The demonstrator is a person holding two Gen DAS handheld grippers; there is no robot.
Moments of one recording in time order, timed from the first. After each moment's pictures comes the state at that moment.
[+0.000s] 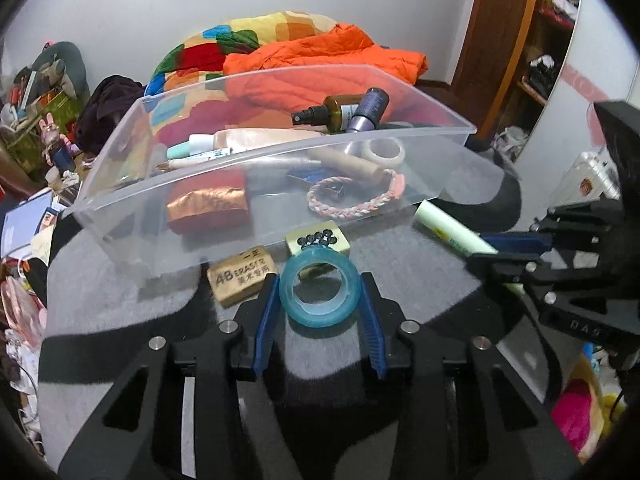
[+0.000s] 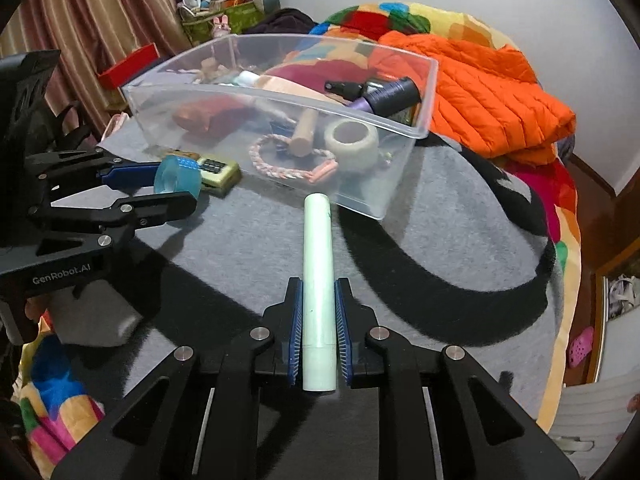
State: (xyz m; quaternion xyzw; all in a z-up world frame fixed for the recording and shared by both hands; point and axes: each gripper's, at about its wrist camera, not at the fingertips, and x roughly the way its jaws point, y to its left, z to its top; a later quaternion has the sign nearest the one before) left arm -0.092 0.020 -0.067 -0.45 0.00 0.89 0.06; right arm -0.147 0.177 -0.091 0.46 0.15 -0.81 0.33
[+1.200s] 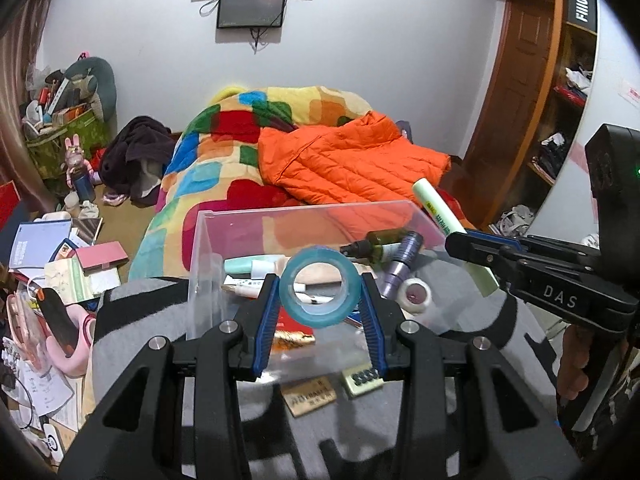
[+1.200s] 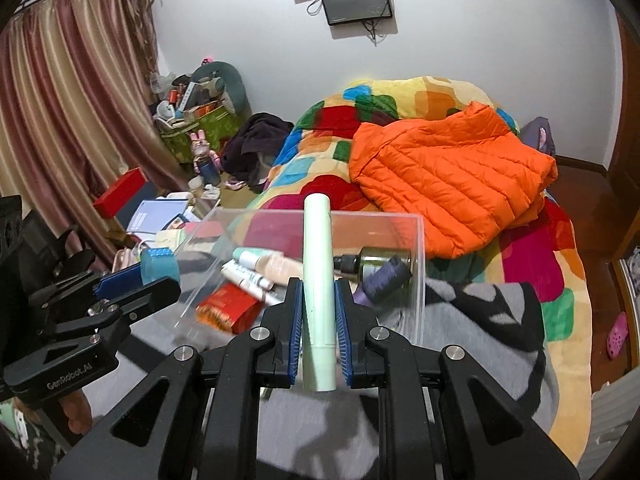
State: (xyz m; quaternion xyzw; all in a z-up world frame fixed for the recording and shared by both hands) left arm -0.131 -0.032 0.015 -0.35 -0.05 0.93 0.03; right arm -0.215 0.140 -0.005 0.37 0.00 -0.88 0.29
